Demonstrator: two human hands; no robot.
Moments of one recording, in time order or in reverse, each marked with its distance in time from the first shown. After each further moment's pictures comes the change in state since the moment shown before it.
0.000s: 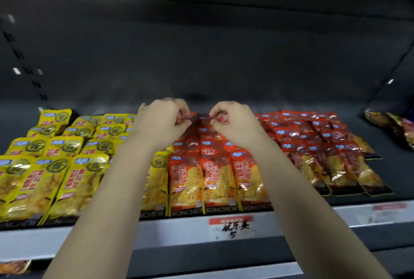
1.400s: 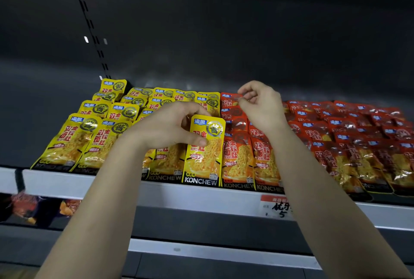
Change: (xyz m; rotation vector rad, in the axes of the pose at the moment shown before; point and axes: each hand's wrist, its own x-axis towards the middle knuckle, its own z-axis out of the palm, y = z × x) left_hand -0.075 -0.065 -0.030 -0.594 -0.387 -0.100; right_hand 0.003 -0.040 0.049 0.134 0.126 0.073
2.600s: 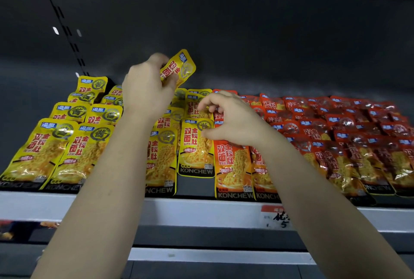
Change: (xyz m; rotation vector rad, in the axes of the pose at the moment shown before) left_hand 0.067 -0.025 -0.016 0.397 0.855 0.036; right_hand -0.010 -0.018 0.019 -0.045 -0.459 -0.218
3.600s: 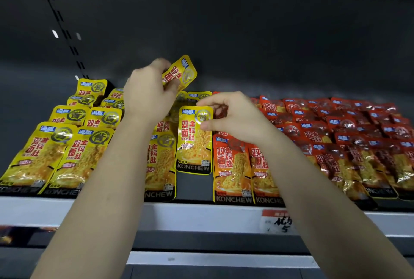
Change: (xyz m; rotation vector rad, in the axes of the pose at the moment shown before) left_hand -0.001 0.005 0.000 0.000 -0.042 -0.009; right_hand 0.003 -0.004 -0.010 0.217 0.024 0.076
